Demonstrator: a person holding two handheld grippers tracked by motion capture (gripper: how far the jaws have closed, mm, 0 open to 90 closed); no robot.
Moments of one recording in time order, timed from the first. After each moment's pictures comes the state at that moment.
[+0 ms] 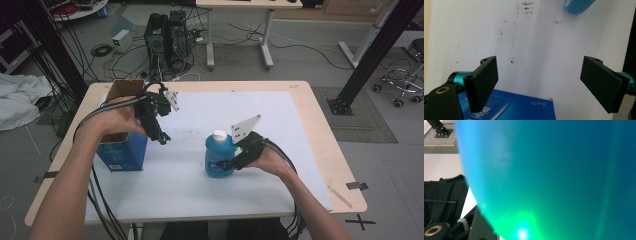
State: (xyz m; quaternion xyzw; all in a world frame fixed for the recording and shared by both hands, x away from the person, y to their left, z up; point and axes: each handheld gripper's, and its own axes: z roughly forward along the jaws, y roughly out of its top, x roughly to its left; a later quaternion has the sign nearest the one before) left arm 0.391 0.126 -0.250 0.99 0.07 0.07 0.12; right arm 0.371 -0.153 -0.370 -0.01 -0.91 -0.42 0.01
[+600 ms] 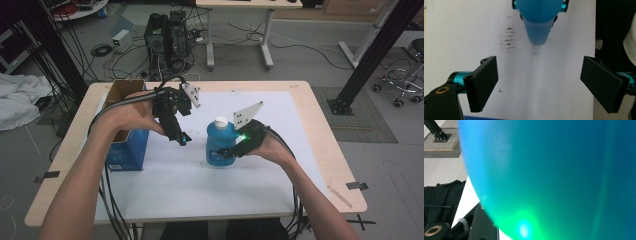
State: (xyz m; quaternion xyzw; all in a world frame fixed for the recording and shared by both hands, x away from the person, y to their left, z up) left arm 0.373 0.074 -0.220 0.99 0.03 0.04 0.16; right arm 0.395 -0.156 -0.353 -0.01 -0.90 -0.43 0.01
